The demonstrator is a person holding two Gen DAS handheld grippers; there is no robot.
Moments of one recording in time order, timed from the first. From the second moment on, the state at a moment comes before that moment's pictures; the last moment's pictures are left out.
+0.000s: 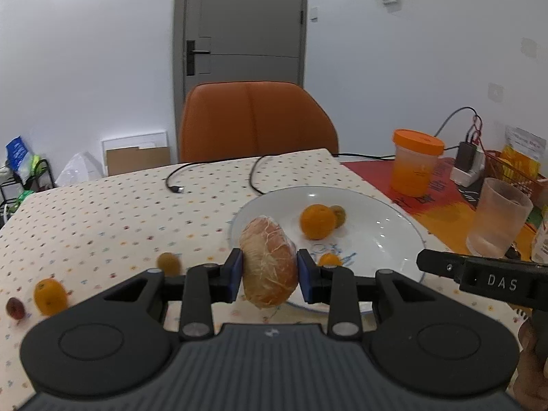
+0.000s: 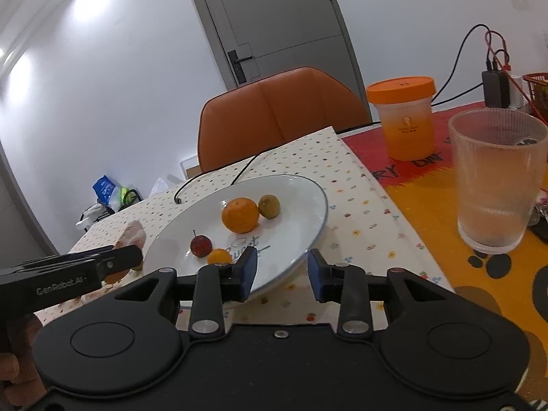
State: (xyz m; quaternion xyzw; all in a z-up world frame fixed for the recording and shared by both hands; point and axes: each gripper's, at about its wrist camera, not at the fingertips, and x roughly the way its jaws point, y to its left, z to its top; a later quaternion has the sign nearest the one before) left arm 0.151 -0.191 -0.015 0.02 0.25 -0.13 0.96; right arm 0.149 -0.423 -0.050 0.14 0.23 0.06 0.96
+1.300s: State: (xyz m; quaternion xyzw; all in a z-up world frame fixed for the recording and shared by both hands) left arm 0.138 -0.129 -0.001 0.00 0.24 -0.04 0.97; right arm 0.140 -0.385 -0.040 0.13 0.23 0.09 0.96
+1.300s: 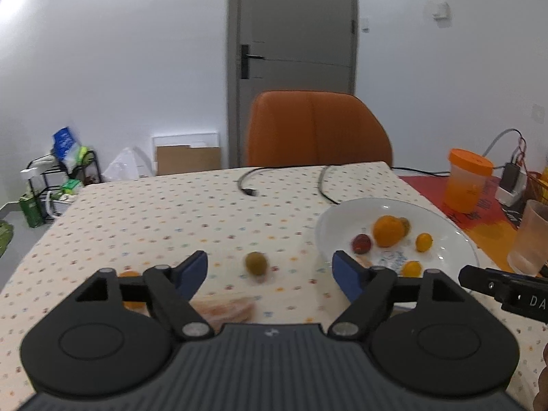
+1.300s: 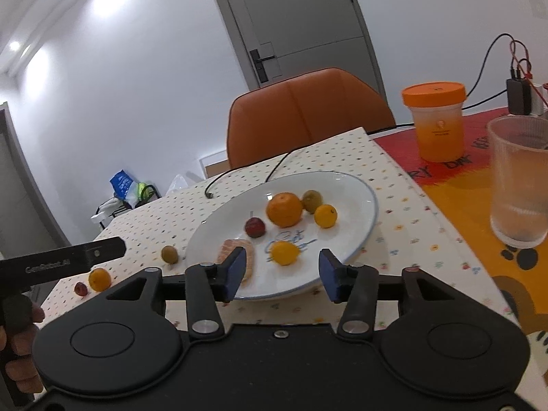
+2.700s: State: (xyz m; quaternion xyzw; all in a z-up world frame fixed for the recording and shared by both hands) left arm 0.084 0.018 -0.021 -0.10 0.25 0.09 0.96; right arm 0.134 -0.260 -0.031 0.06 0.22 0.18 0.96
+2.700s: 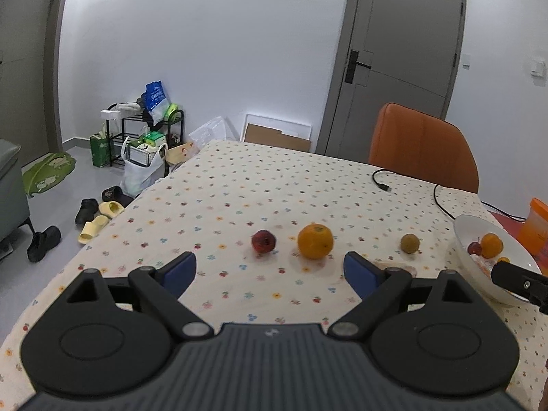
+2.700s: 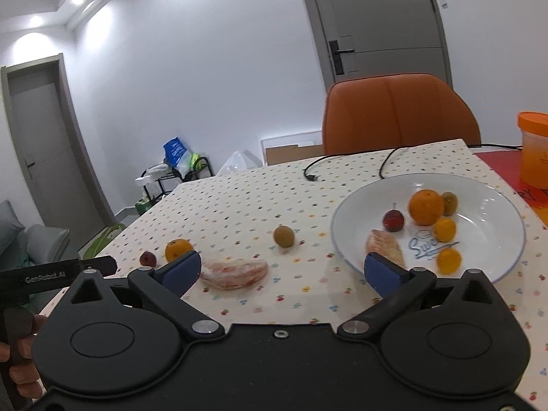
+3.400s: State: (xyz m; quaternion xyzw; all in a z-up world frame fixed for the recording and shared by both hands) left arm 0.093 0.053 -0.038 -0.13 0.26 0.12 0.95; right arm 0.163 -0.203 -0.048 0.03 0.28 0.21 0.94
